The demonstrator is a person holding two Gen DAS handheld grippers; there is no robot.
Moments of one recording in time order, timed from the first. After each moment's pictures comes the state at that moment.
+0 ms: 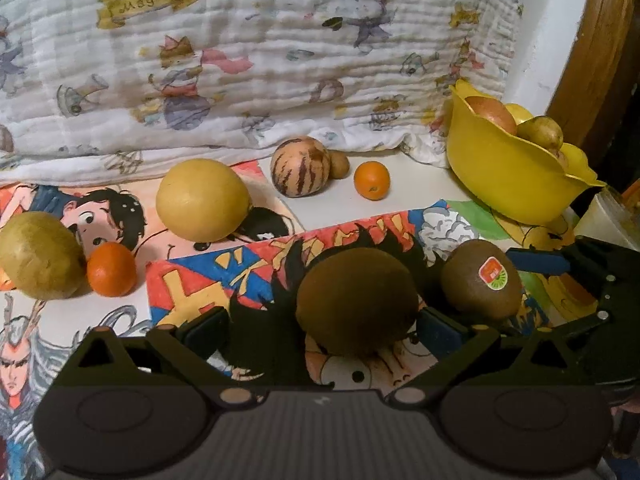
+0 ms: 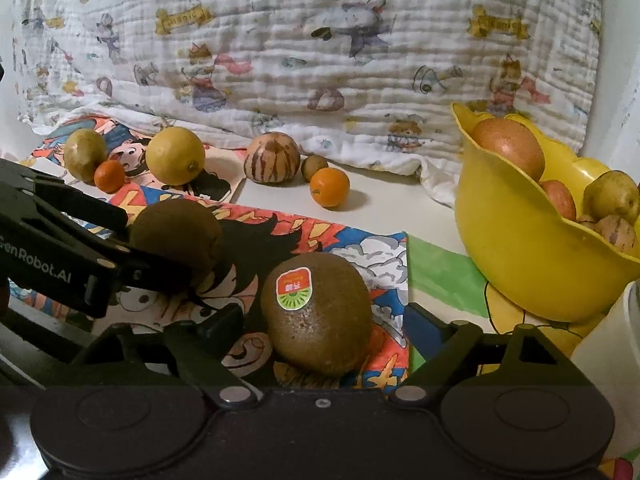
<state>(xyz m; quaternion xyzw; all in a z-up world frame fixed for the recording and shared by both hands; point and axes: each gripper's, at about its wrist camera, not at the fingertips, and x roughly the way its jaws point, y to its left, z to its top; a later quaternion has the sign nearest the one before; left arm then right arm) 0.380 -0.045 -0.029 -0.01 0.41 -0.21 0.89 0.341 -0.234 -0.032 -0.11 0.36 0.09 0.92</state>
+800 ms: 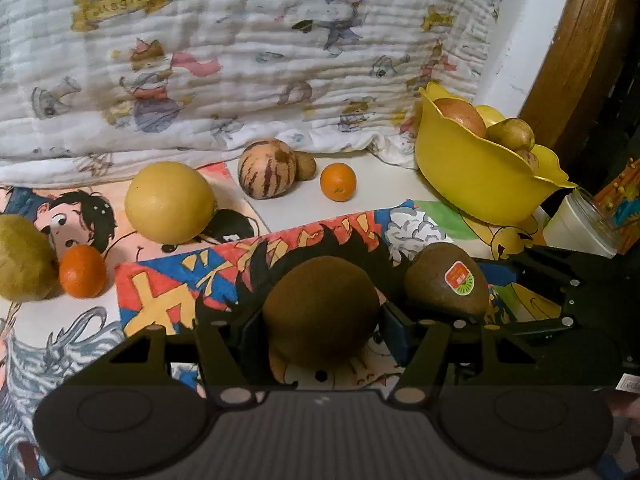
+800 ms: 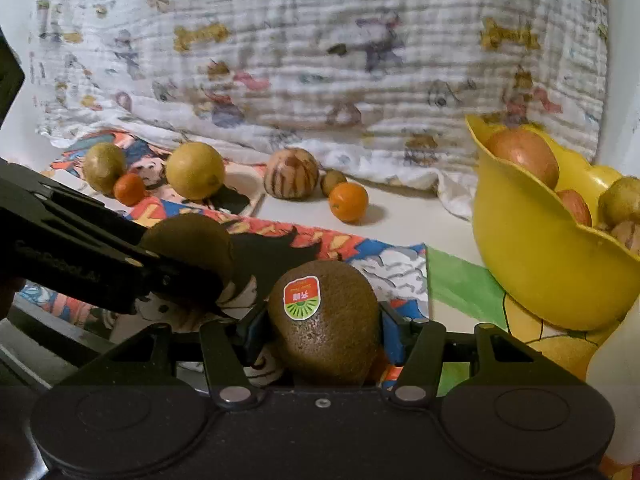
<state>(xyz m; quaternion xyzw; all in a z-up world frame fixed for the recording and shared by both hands) 0.374 -0.050 -0.025 -0.02 0.41 -0.25 0.88 0.334 -0.233 -0.030 -0.10 0.34 0.12 0.93</state>
